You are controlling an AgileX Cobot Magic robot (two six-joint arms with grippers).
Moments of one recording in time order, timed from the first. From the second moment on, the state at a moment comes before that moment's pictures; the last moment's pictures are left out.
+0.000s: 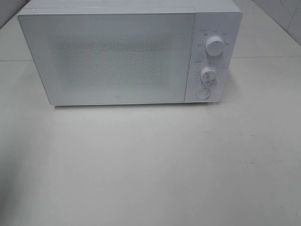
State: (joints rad) left arm 0.12 0.78 -0.69 -0.16 0.94 0.15; right arm 0.15 0.00 -0.50 -0.08 1.04 0.03
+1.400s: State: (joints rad) left arm 0.06 0.17 -0.50 -0.10 1.04 0.05; right arm 0.15 0.00 -0.50 -0.08 1.04 0.03
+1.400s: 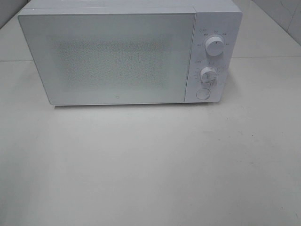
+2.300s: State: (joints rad) left arm 0.06 0.00 -0.50 -0.10 1.04 0.05; right arm 0.15 0.00 -0.50 -0.08 1.04 0.03
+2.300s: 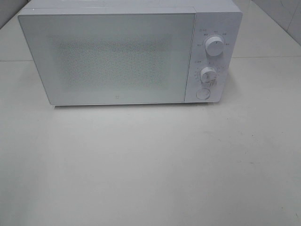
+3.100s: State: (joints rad) left arm 0.06 0.00 -0.50 -0.10 1.04 0.05; right arm 0.15 0.00 -0.50 -0.08 1.04 0.03
